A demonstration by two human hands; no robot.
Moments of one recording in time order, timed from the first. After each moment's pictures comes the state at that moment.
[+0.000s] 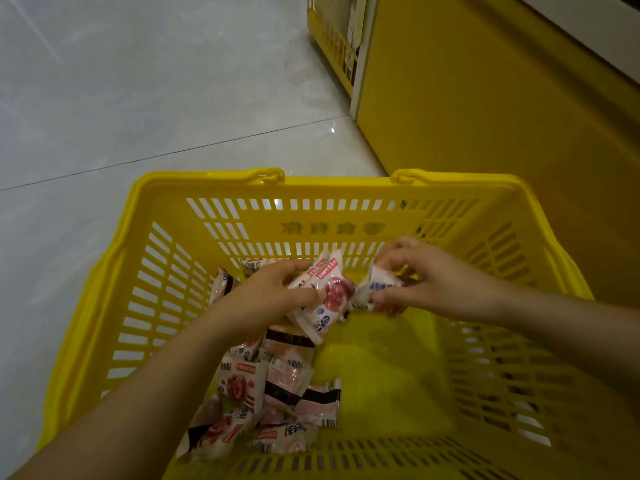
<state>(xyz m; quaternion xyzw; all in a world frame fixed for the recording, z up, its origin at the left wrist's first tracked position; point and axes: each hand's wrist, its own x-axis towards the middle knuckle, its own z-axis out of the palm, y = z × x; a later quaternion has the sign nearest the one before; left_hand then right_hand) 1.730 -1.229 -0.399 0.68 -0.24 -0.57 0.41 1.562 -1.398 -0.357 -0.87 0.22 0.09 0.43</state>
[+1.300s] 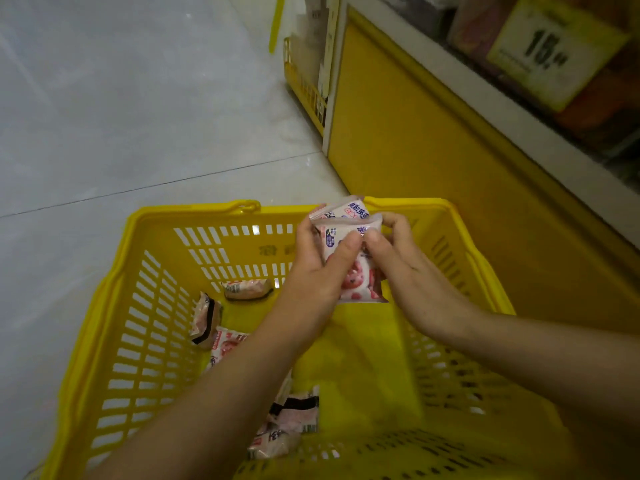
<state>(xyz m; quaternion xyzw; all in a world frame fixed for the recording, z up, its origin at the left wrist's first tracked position) 1.650 -1.276 -0.332 0.53 -0.25 -0.40 0.70 1.547 -1.357 -0.295 -0.76 0.28 -0.16 0.57</state>
